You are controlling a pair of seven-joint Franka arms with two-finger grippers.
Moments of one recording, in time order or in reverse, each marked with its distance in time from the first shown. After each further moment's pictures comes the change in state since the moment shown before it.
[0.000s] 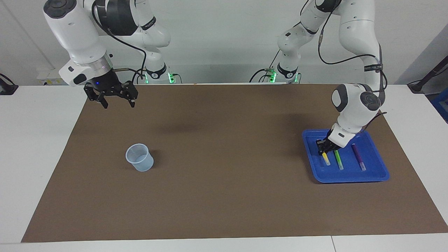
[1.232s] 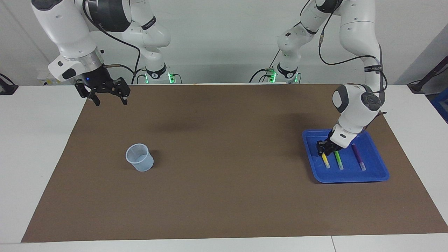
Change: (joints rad) left arm 0.000 0.005 0.014 -0.012 0.001 0.034 -0.012; right arm -0.008 -0.019 -0.019 0.003 0.000 0.000 -0.023
